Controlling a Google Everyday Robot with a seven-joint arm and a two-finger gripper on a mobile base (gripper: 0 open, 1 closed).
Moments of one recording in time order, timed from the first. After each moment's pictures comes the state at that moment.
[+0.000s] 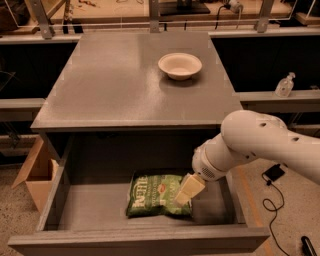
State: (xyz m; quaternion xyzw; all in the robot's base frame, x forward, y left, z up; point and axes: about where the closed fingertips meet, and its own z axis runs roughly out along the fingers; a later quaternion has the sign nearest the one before) arm 0.475 -0.082 0.690 -0.52 0.82 0.13 0.20
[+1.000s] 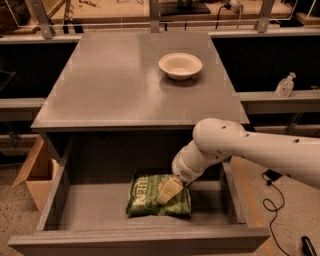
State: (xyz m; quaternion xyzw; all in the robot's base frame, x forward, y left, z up) arm 0.500 -0.032 0.621 -0.55 0.80 0.17 0.17
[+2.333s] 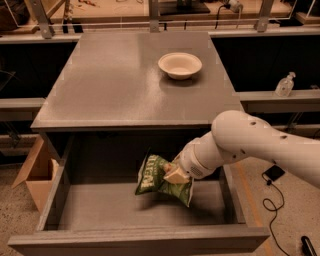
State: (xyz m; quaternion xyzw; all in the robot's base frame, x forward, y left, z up) arm 0.484 -0.033 0.692 -0.56 0.77 0.17 0.24
